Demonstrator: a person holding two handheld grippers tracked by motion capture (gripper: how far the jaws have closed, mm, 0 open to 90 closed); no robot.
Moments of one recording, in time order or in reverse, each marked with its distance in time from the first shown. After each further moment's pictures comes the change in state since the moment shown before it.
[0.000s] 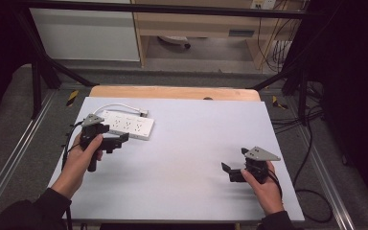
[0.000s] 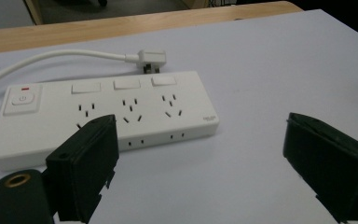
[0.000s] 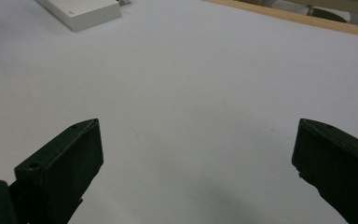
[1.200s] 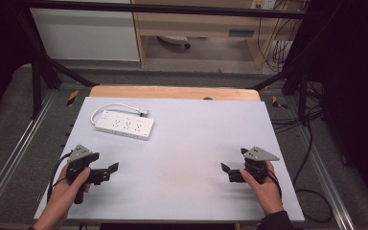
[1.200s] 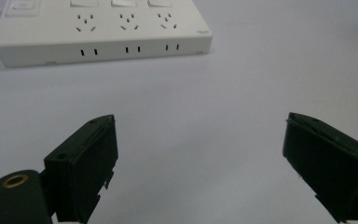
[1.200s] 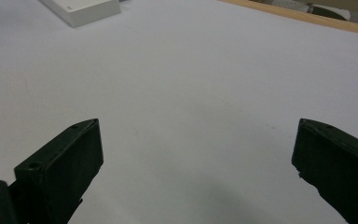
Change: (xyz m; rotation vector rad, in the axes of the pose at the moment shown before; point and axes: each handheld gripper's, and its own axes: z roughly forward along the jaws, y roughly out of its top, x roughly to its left) left arm -0.005 -0.080 -0.040 0.033 -0.006 0.006; right arm 0.001 0.000 0.001 0.011 -0.004 -0.008
